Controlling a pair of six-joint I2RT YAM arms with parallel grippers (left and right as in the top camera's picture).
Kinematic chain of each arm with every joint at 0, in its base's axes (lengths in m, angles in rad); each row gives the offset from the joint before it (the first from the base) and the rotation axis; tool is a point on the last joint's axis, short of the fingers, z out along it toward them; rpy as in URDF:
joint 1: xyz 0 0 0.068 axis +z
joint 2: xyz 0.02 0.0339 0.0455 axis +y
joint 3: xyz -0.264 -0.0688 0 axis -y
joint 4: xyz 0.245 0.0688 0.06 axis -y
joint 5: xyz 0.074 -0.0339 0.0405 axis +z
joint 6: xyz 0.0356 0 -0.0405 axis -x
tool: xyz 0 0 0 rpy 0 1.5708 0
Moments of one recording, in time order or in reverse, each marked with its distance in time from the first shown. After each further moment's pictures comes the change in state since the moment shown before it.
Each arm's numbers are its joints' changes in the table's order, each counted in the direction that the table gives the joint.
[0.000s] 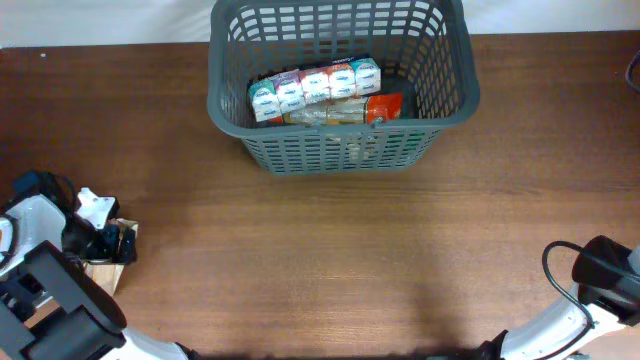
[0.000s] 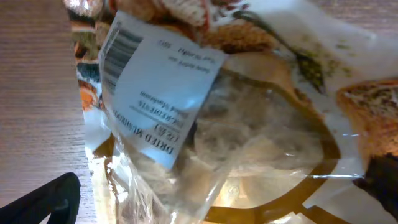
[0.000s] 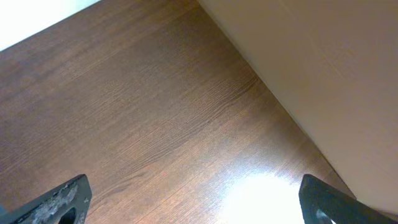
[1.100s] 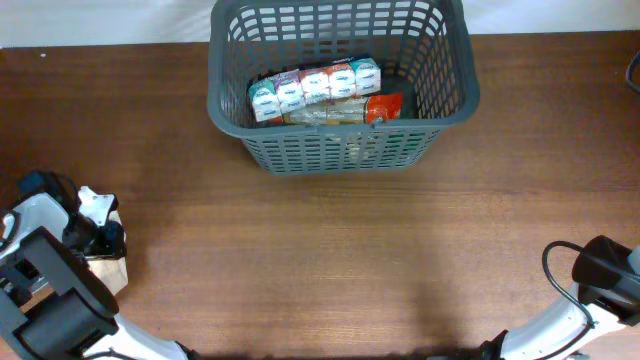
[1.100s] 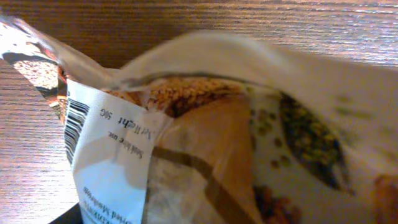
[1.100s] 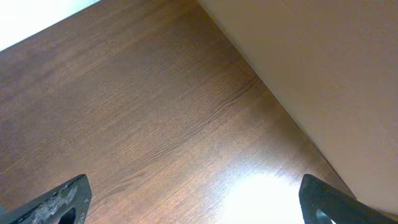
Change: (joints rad) left arm 0.001 0.085 0.000 0.113 -0.011 0.032; right arm 0.000 0.000 0.000 0.000 0.000 0.000
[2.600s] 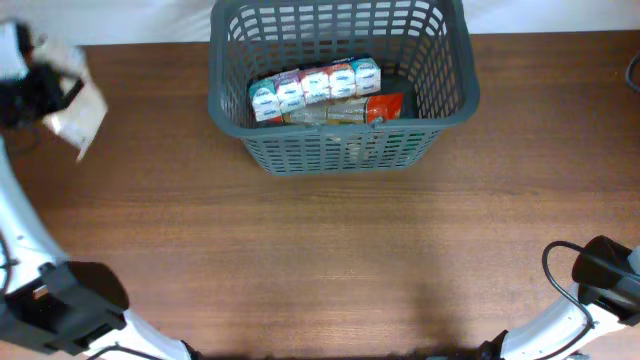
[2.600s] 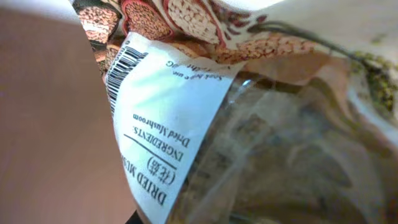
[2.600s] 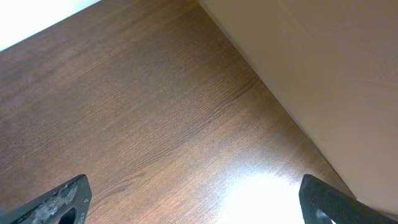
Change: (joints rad) left arm -0.165 0.010 1.034 -0.356 -0.720 0.463; right arm 0.000 0.000 0.000 0.000 0.000 0.000
